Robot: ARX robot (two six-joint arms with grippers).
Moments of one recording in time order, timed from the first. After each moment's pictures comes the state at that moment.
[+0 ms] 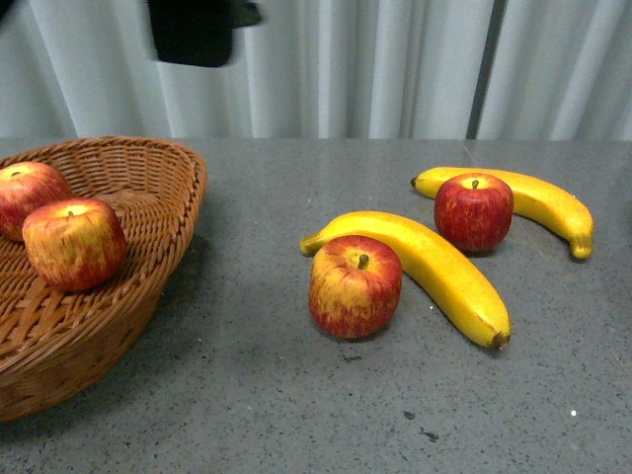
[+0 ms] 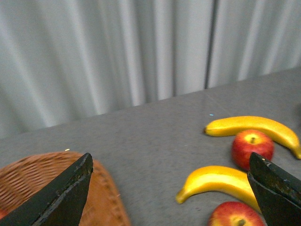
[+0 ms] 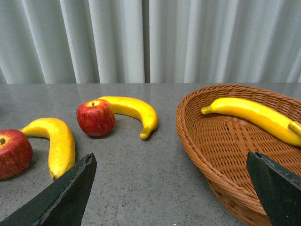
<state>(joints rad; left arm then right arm) -0.47 1.23 0.67 0.46 -0.14 0.06 0.00 0.00 0.01 0.00 0.00 0.00</state>
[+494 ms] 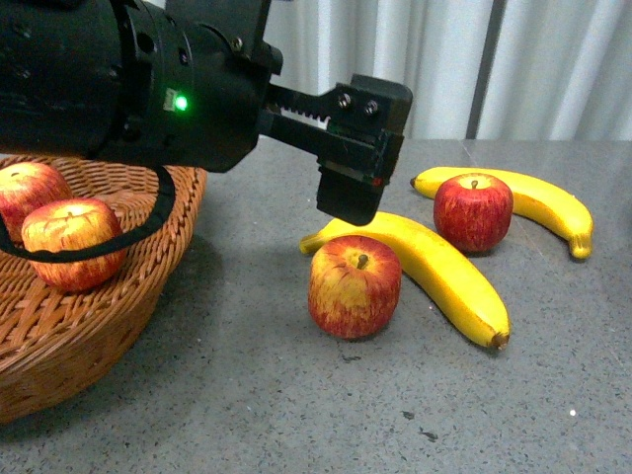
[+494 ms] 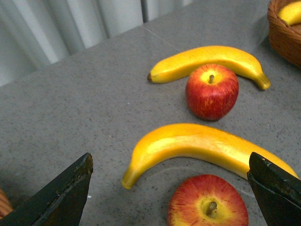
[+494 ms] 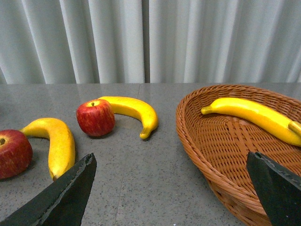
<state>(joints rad) -0.48 1.60 0.89 0.34 0.11 0.15 0.00 0.00 0.01 0.00 0.00 0.00</state>
